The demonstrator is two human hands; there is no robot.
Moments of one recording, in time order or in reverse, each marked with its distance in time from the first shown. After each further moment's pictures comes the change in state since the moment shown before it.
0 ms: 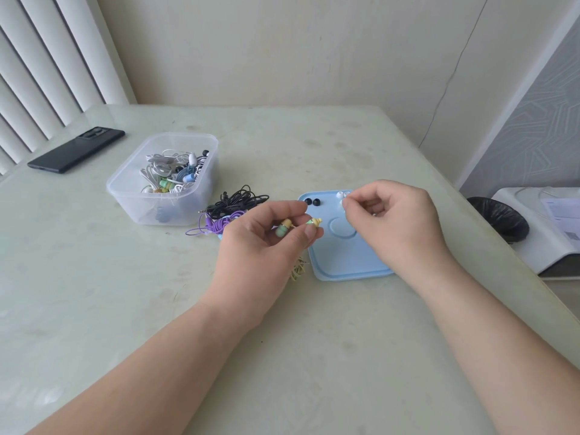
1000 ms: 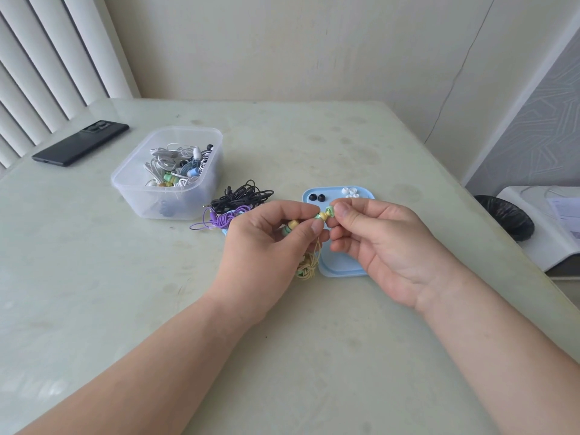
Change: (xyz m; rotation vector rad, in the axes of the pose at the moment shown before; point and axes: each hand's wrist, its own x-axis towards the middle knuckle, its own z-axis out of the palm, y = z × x) left_hand 0.000 -0.001 -0.002 0.098 -0.018 0.029; right_hand -0.019 -0.016 0.010 0.796 -0.367 0.444
